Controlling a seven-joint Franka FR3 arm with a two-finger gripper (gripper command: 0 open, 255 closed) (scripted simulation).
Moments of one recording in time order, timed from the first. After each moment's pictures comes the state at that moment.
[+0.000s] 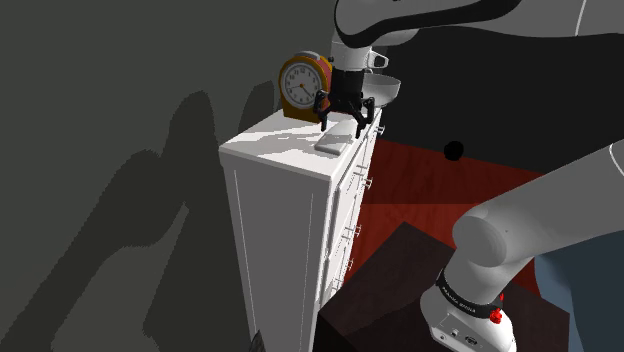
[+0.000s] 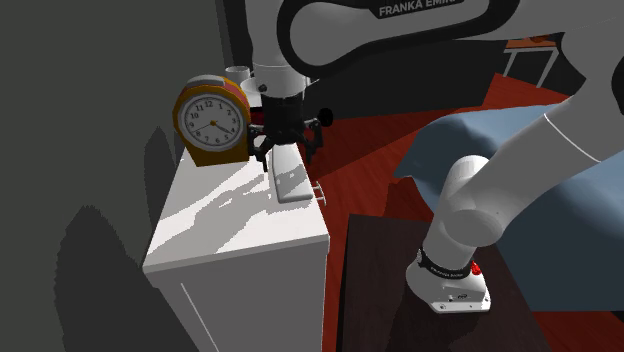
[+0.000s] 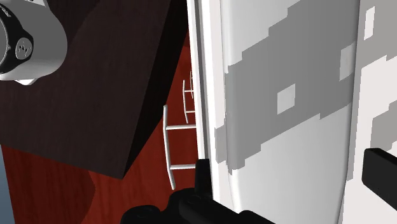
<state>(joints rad) -0.32 -0.50 0.32 -2.23 0.16 1.74 1.12</state>
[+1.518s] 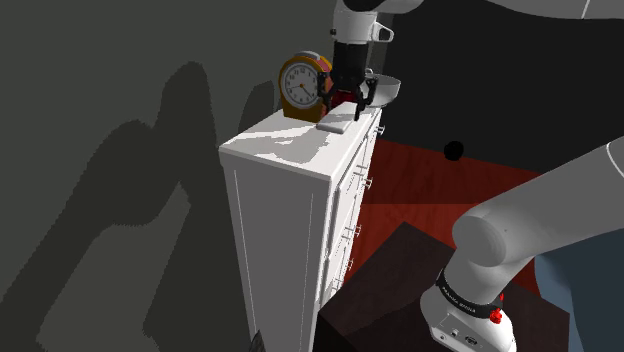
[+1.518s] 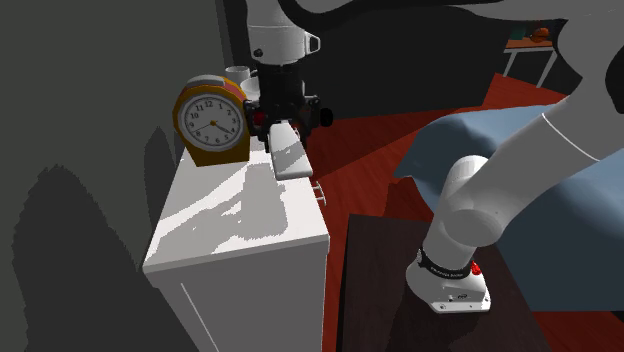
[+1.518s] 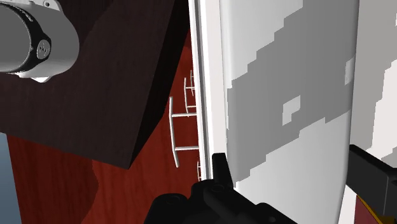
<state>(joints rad) -0.33 -0.48 0.31 -2.09 0.15 1.61 1.13</state>
